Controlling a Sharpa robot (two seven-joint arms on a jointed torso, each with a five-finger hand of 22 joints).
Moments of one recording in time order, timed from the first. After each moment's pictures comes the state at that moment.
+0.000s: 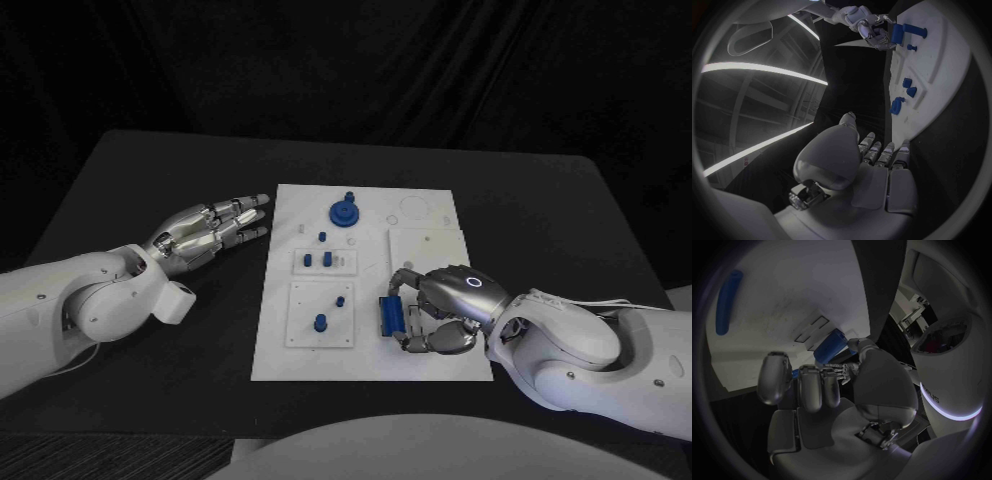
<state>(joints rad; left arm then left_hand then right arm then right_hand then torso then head) 1.21 -0.99 -0.22 1.48 -0.24 0.14 0.43 1.45 0.26 -0.24 0.29 0.44 0.23 0.11 0.07 0.03 0.01 0.10 0.00 0.00 0.01 0.20 0.01 0.01 0.17 0.04 0.29 0.03 0.05 1.05 -1.11 -0.25 2.00 -1.77 -0.47 -0.30 1.04 -0.16 0.14 0.28 1.04 0.27 0.08 0.96 0.44 1.46 -0.02 1.57 1.31 1.47 -0.08 1.50 1.31 0.07 1.46 0.03 1.24 1.31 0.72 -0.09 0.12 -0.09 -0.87</state>
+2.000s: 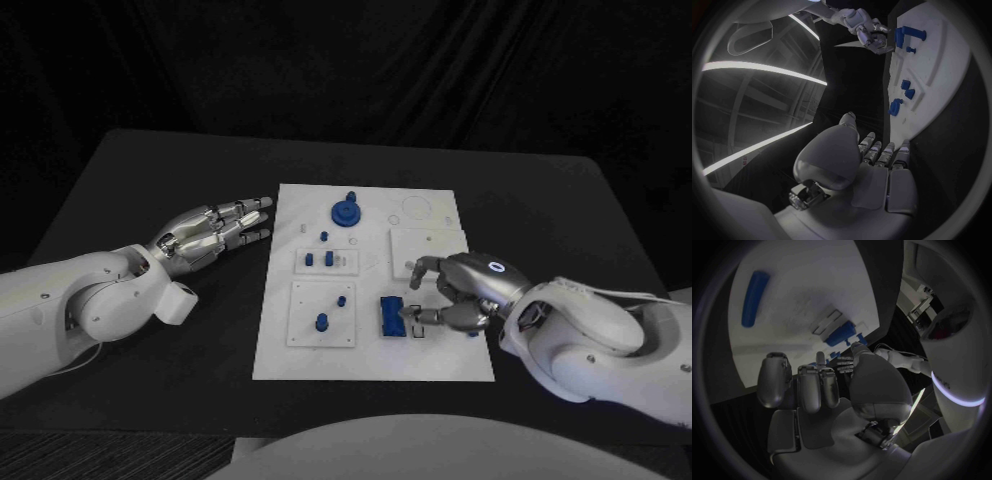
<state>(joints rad) 1.21 -0.99 -0.22 1.48 -0.24 0.15 0.42 1.45 0.26 -0.24 0.29 0.44 0.24 0.12 0.07 0.03 0.02 0.11 0.00 0.01 0.02 0.21 0.01 0.01 0.17 0.04 0.30 0.03 0.06 1.13 -1.18 -0.25 2.03 -1.62 -0.50 -0.35 1.02 -0.05 0.01 0.29 0.39 0.45 0.09 0.99 0.23 1.47 0.01 1.57 1.31 1.47 -0.06 1.52 1.31 0.07 1.46 0.05 1.30 1.31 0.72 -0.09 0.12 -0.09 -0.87</state>
